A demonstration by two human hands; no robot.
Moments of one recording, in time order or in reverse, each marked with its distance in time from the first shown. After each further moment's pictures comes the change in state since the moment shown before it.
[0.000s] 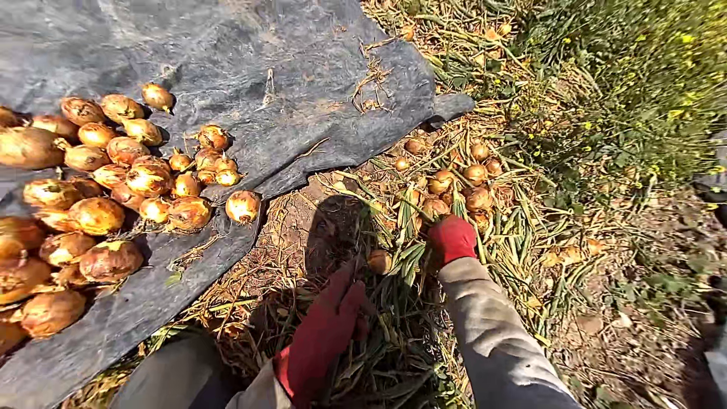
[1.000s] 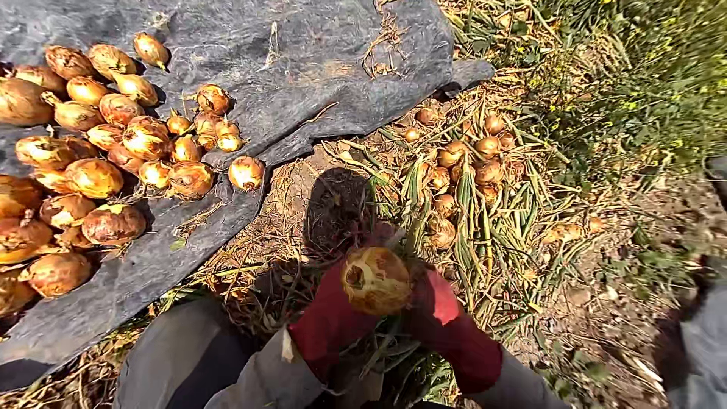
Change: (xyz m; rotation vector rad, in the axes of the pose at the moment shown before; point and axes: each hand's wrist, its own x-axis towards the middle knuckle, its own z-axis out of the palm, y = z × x) left_hand -0.020 -0.017 0.013 0.500 0.205 0.349; right_hand -0.228 0.039 0.008 0.334 0.120 -1.147
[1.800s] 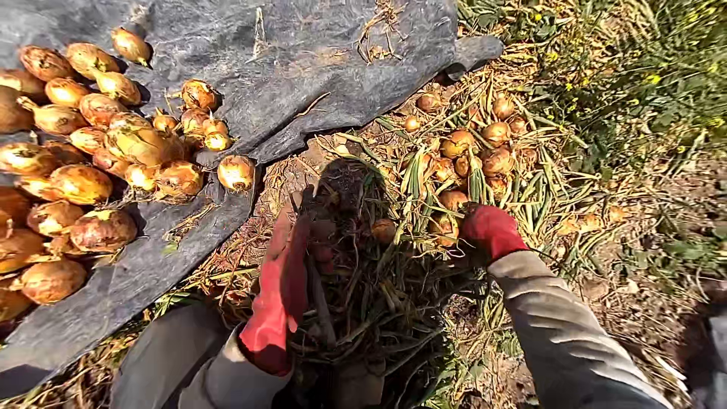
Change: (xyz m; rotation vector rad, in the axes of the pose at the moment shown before) left_hand 0.034 0.000 -0.044 -0.822 0.355 -0.459; right_hand 0.054 0.250 -0.016 -0.443 -0.366 0.894
